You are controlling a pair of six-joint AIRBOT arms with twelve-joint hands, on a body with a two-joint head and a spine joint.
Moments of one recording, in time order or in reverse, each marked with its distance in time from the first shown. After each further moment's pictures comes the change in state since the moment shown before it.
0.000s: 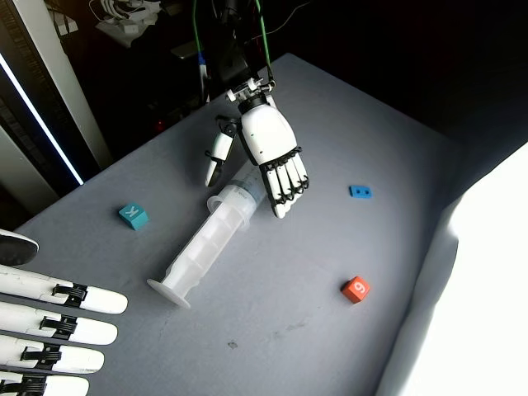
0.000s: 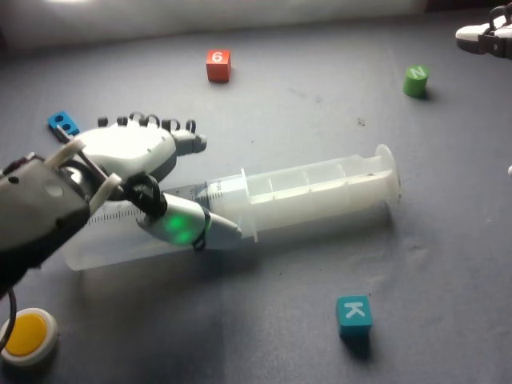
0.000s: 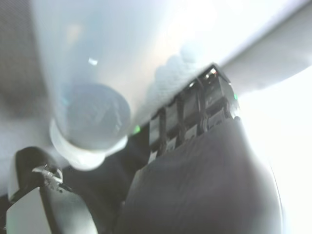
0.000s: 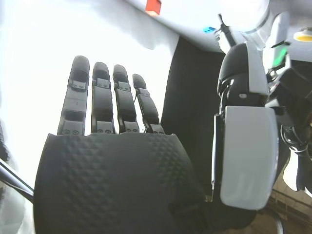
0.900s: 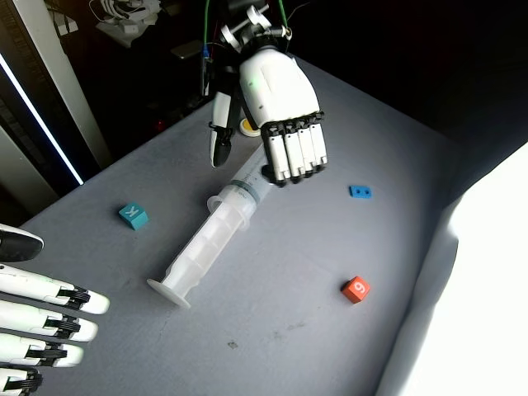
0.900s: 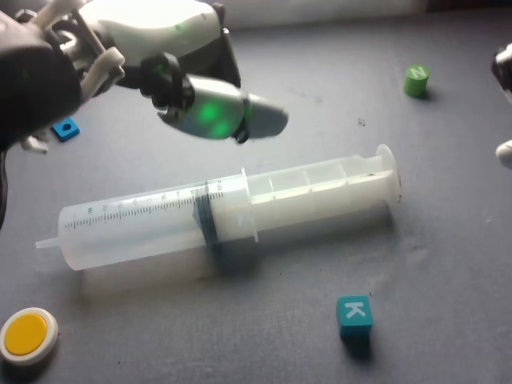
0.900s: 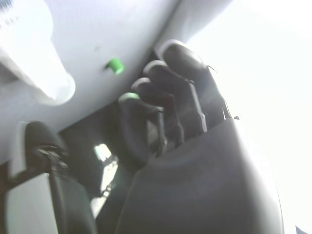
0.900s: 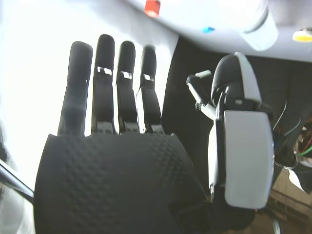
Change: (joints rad) left arm -0.402 0.117 -0.083 -0.269 0.297 0.494; right arm 0.000 0.000 0.000 0.000 0.008 0.000
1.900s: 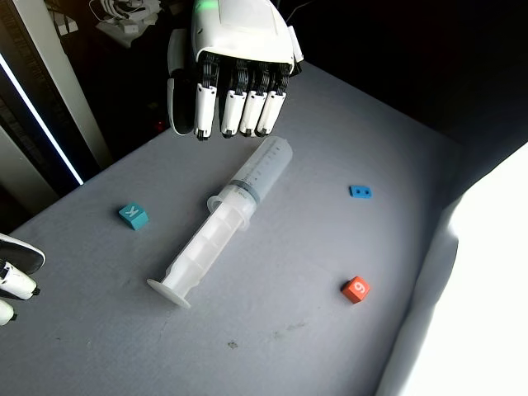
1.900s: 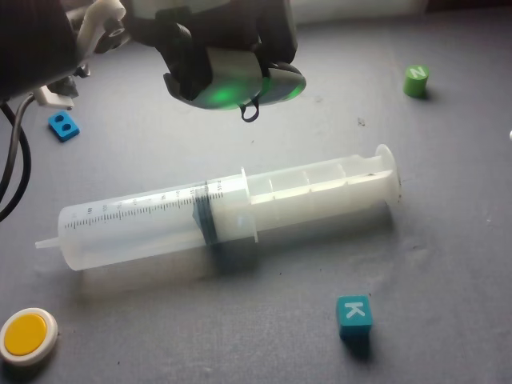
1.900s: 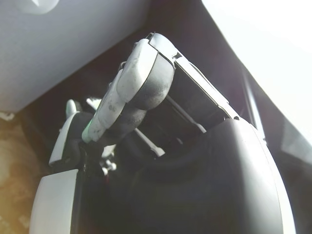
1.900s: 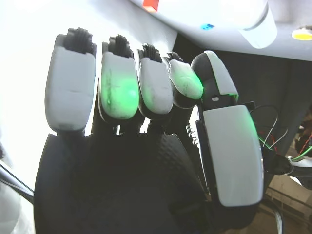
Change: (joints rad) left arm -0.142 0.027 -0.042 0.028 0.169 0.008; right arm 0.000 0.000 -0.002 -0.003 0.006 -0.005
